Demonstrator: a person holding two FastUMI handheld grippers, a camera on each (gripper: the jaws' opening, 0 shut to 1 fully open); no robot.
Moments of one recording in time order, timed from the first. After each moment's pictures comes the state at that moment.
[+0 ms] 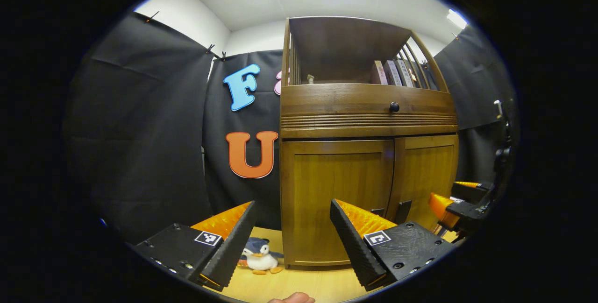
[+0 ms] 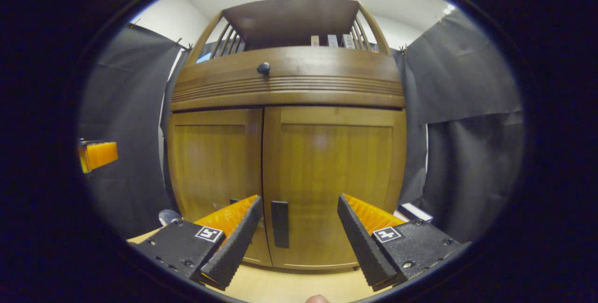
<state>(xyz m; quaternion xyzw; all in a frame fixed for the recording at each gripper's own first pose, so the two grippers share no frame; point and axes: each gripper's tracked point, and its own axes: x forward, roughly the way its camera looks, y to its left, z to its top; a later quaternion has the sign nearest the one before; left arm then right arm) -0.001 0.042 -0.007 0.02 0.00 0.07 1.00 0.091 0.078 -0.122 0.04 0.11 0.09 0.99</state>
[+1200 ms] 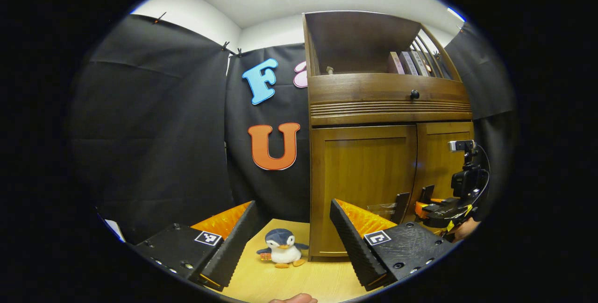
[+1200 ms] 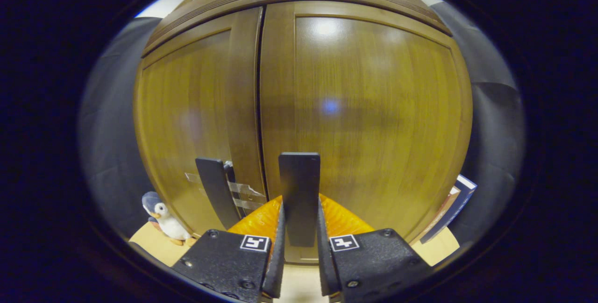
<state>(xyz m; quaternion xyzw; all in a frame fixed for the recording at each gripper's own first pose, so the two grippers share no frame) -0.027 0.085 -0.027 0.02 0.03 0.12 0.99 0.155 0.124 -0.230 0.05 0.23 0.09 0.97</state>
